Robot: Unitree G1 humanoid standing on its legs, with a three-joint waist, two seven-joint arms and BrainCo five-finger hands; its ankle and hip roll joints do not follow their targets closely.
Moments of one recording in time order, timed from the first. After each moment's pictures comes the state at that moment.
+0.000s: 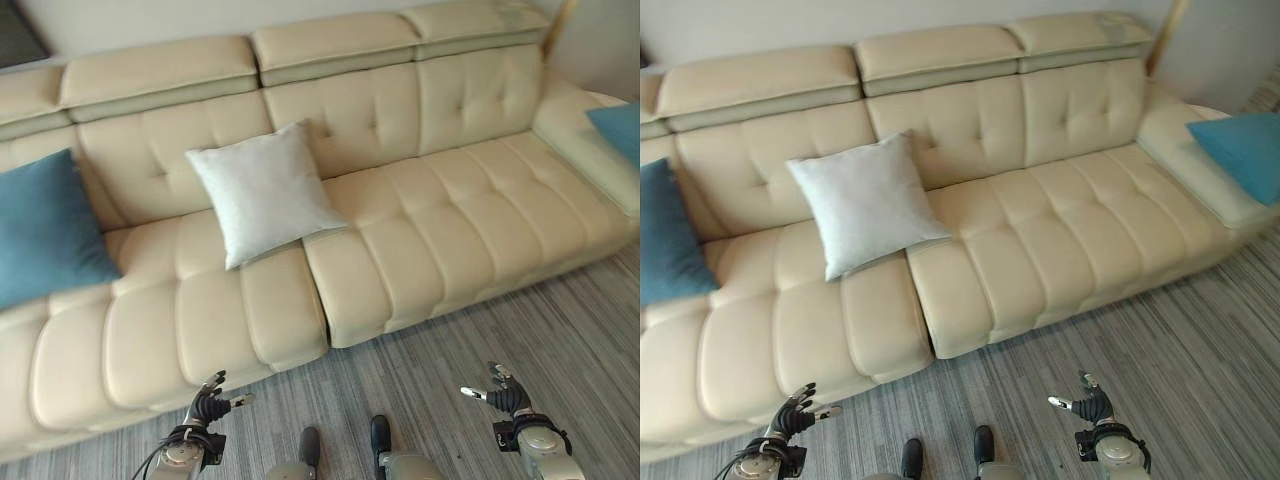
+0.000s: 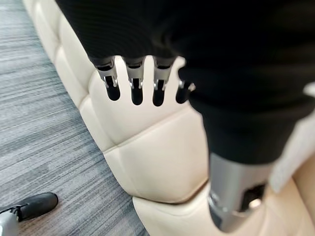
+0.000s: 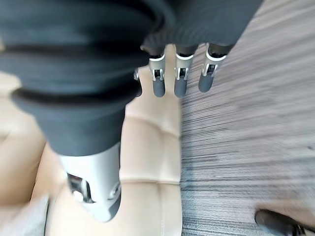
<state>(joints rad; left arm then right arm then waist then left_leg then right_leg) 0.11 0.37 -0.13 0.67 -0.13 -0.09 0.07 0.08 -0.37 0.05 0.70 0.06 -0.08 -0.09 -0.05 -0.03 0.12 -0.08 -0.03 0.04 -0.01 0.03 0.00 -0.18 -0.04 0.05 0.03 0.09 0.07</state>
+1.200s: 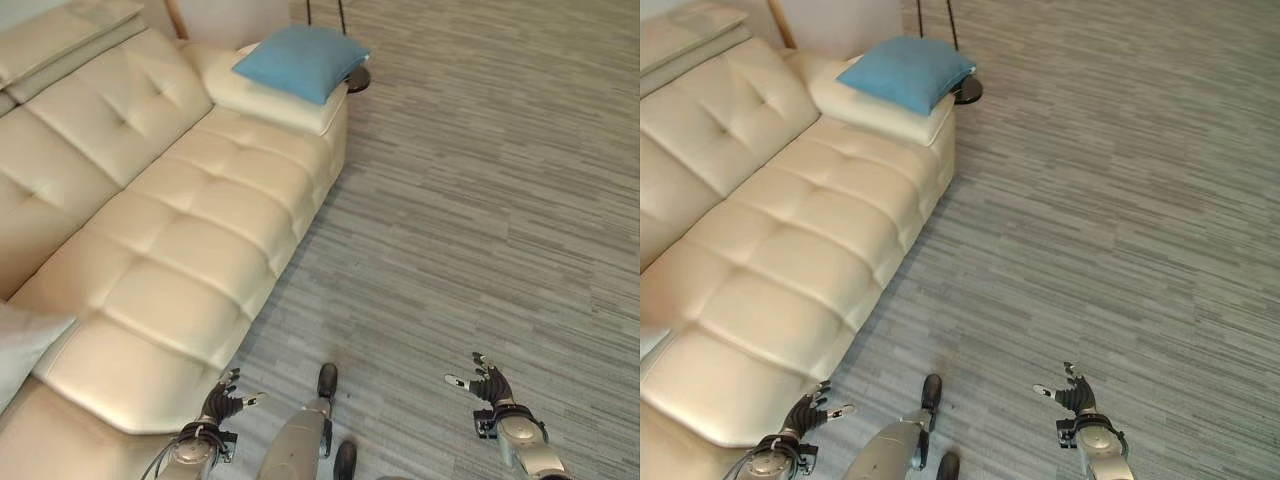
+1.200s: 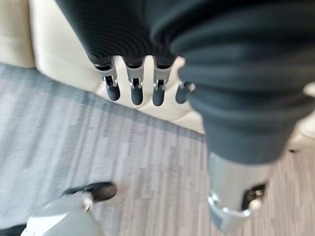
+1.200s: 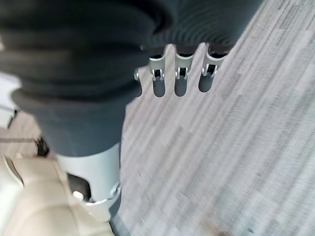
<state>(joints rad) 0.14 0.36 -0.14 0.63 -0.14 -0.07 0.06 0.03 -0.34 0.11 0.68 0.13 -0.06 -0.15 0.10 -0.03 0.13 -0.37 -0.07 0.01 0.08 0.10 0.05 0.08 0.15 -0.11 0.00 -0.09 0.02</state>
